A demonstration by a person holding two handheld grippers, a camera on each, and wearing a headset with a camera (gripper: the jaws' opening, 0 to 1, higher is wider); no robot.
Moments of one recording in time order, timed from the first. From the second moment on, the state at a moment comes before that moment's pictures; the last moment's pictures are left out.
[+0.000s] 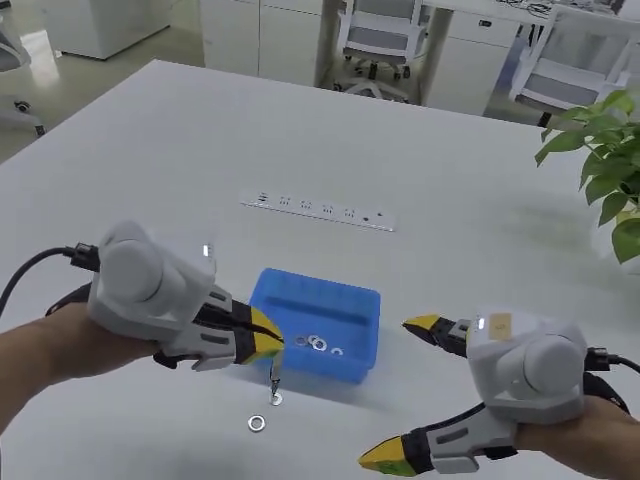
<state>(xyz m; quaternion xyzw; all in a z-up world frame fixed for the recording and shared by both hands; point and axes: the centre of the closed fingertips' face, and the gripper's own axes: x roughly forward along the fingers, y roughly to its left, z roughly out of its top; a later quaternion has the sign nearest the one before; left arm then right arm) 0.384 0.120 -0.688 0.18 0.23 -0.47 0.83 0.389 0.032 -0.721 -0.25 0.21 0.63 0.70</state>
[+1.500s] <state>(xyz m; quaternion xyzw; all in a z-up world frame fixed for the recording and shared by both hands) 0.381 0.119 -0.693 0.18 0.24 -0.52 0.80 0.380 0.095 -0.727 -0.30 0.15 0.73 0.60</state>
